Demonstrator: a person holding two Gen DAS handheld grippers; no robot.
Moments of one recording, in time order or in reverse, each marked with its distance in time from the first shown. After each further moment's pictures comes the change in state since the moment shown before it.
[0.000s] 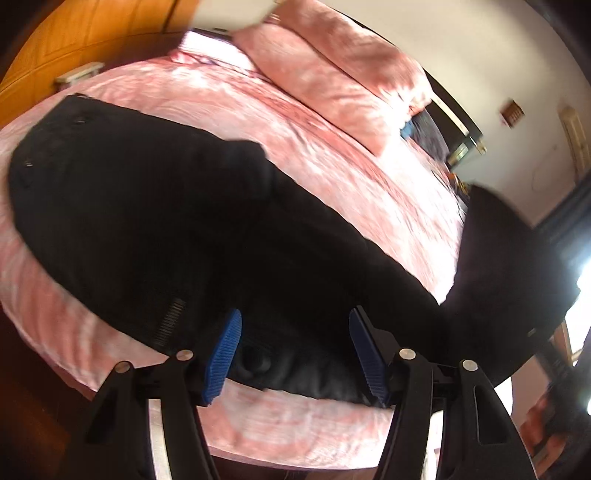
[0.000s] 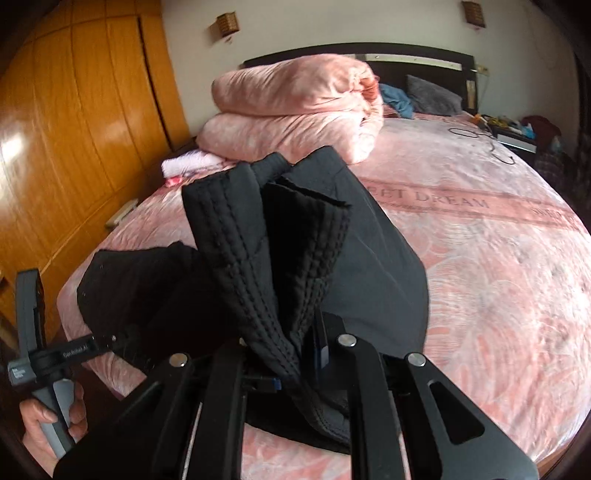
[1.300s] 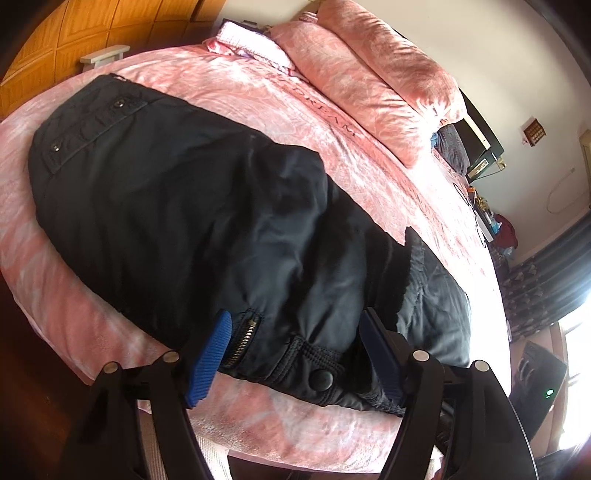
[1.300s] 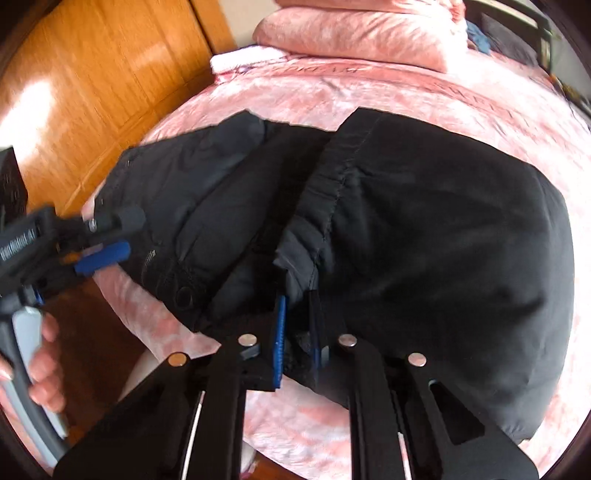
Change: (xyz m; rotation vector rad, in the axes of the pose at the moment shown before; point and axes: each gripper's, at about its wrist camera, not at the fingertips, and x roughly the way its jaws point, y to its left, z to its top) left arm -0.002 0.047 0.016 -0.069 0.029 0.033; right arm 0.097 0.083 -0.058 -0.046 0.301 0.170
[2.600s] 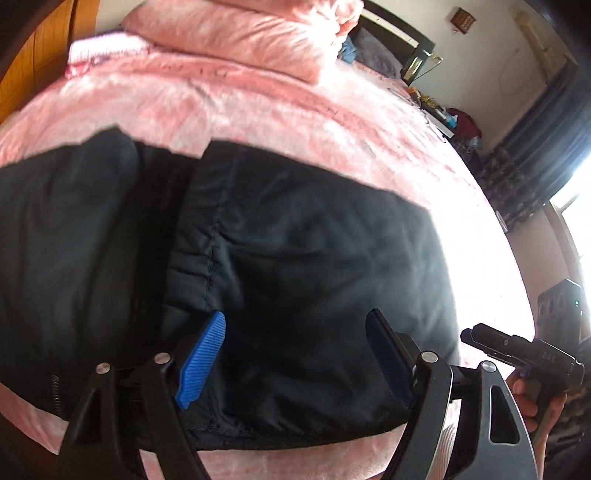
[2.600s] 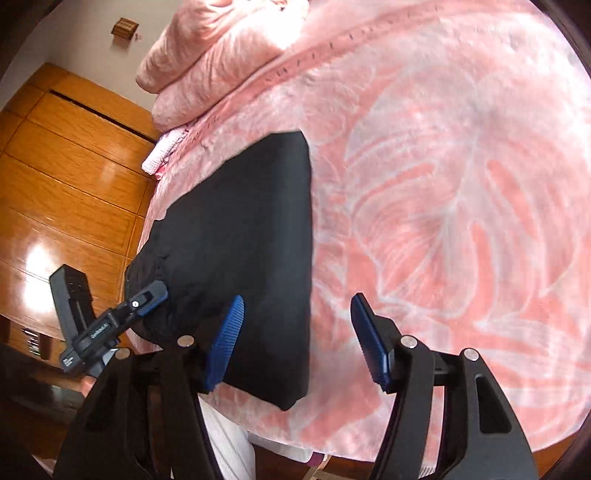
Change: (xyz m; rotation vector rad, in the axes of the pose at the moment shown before) left arm 0.095 -0.131 -0.016 0.384 0.202 -0.073; right arm -0.072 -0.219 -0.052 0.554 -0.004 0.199
